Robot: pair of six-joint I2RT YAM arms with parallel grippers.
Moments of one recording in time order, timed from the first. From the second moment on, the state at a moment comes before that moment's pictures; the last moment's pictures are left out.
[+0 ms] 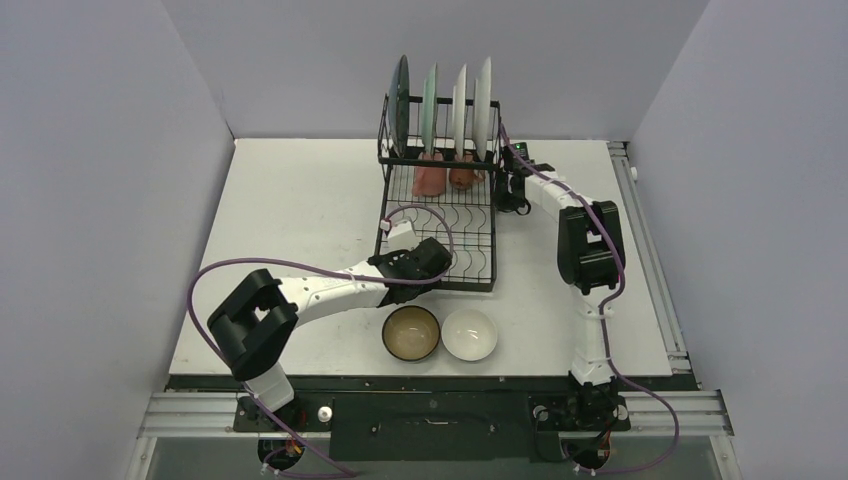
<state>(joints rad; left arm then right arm) -0.97 1.69 1.07 -0.38 -0.49 -1.13 0.23 2.25 1.74 -0.47 0.01 0.33</state>
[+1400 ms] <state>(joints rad) -1.06 1.54 1.09 -0.42 0.09 -0.71 0.26 1.76 1.27 -0.29 0.03 0.45</state>
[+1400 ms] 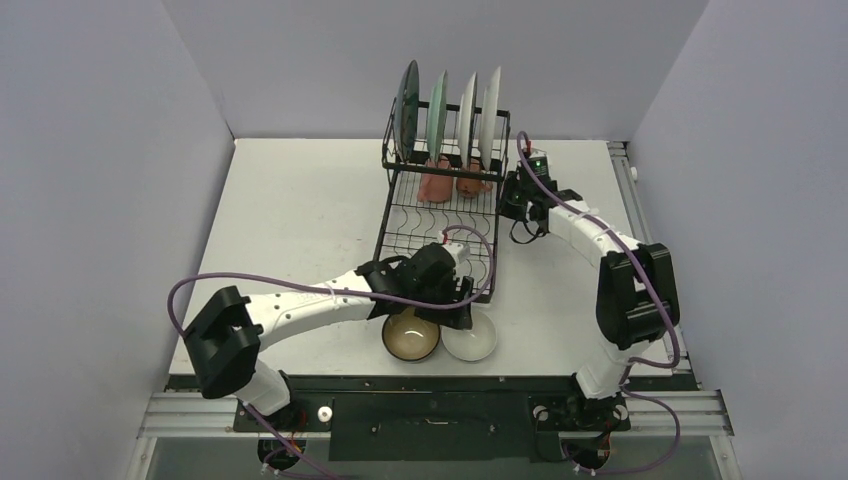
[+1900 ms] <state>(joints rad) -0.84 1.37 1.14 -0.52 0.14 -0.56 0.30 1.49 1.08 -0.29 0.03 0.48</state>
